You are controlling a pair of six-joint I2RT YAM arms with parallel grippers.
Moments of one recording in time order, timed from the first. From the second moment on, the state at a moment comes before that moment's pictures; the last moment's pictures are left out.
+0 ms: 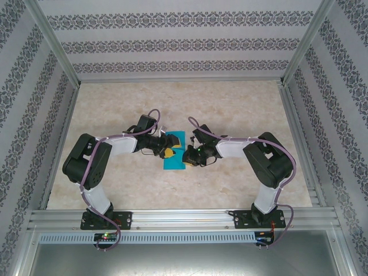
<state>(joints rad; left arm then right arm) -0.39 1.76 0.89 -0.04 0.82 -1.03 0.62 1.80 0.89 -0.17 -0.54 0.88</state>
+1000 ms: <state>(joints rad) -0.39 1.78 0.88 -0.05 0.79 -1.02 0.53 1.76 0.81 0.14 -0.66 1.01</state>
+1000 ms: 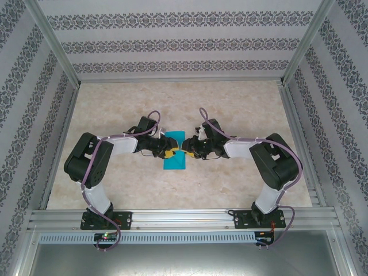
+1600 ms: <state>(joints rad) -0.39 1.78 0.88 -0.06 0.79 -1.02 0.53 1.80 0.81 0.20 -0.68 1.05</state>
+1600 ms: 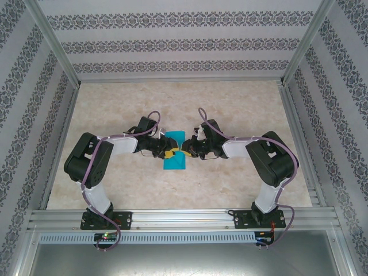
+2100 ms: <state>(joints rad) -0.39 1.74 0.88 -0.08 0.79 -0.99 0.51 1.83 0.90 0.01 -0.68 0.74</state>
